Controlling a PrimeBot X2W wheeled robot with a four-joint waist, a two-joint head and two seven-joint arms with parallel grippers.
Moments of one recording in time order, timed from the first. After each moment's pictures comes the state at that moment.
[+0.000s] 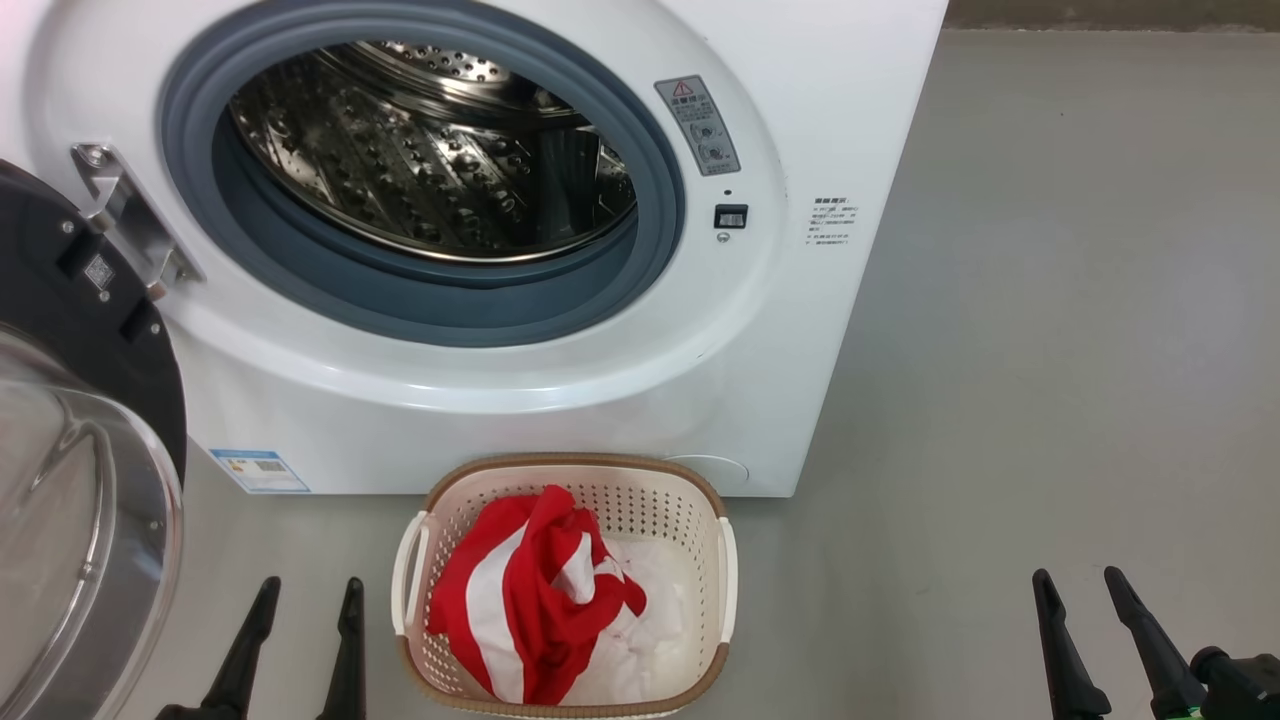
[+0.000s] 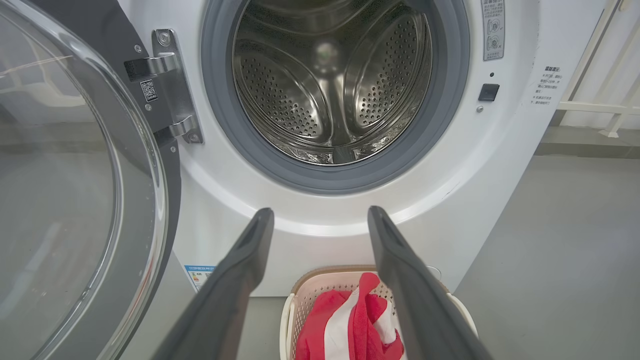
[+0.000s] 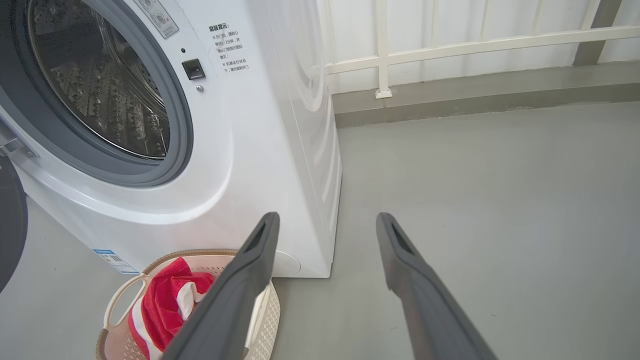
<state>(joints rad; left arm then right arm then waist) 0.06 0.04 0.08 0.14 -0.12 -0.13 -0.26 0.17 -0.09 -0.07 0.18 0.38 0.12 -0.26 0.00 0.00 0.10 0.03</state>
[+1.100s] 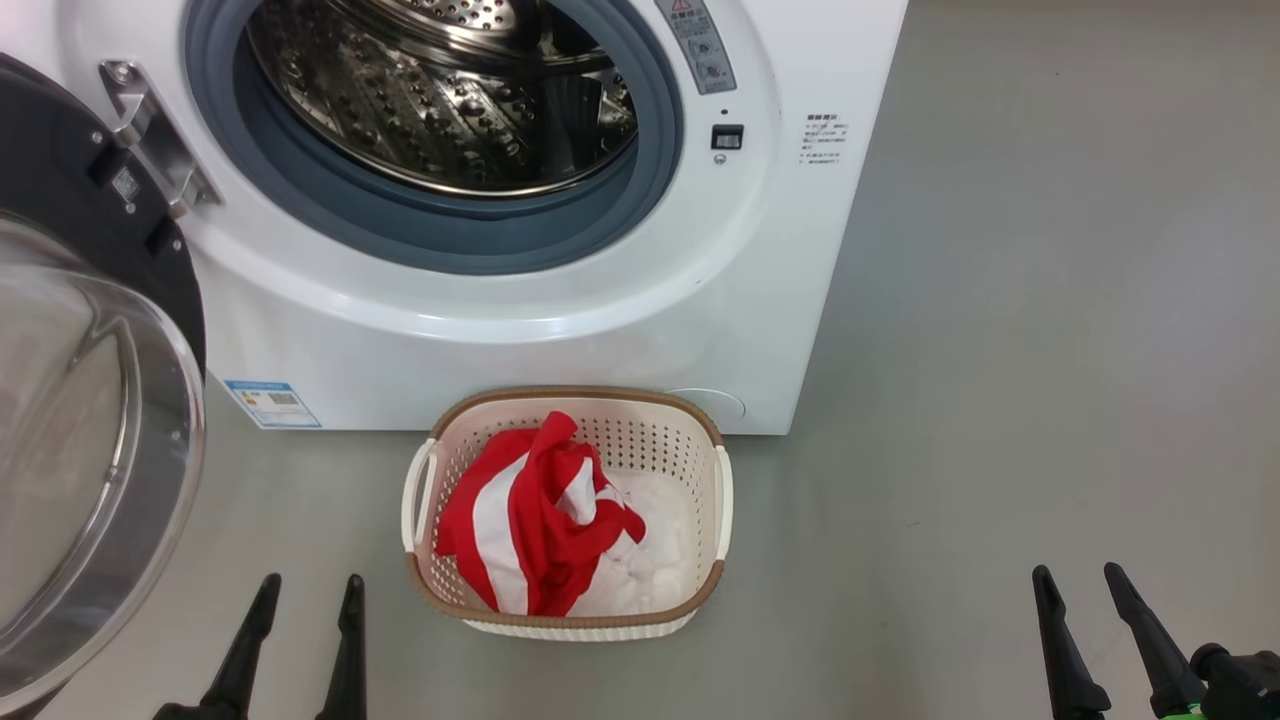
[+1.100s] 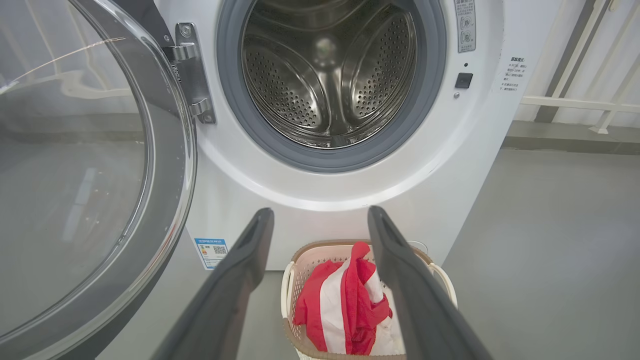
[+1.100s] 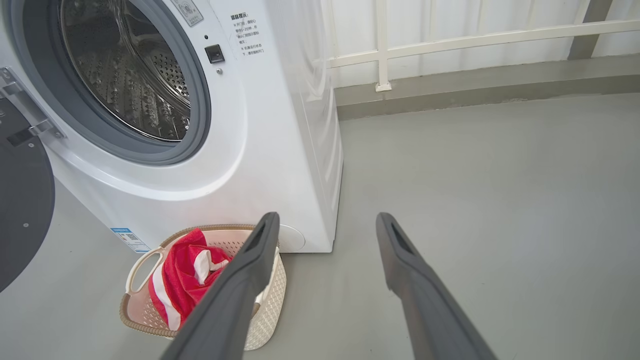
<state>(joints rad) 0.06 0.04 0.08 0.13 -0.13 -0.12 -0.26 0.16 -0.09 -0.07 0.18 0.38 0.12 -0.26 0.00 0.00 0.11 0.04</state>
